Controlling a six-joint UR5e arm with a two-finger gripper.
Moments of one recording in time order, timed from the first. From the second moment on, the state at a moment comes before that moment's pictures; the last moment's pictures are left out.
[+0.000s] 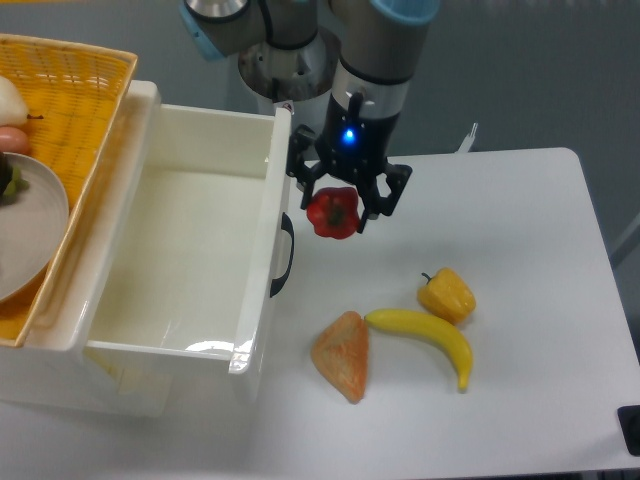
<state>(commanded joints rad) 2.53 -1.62 -1.50 -1.41 1.18 0.81</state>
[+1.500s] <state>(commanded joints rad) 2.30 -1.60 -1.56 -1.59 1.27 0.72</state>
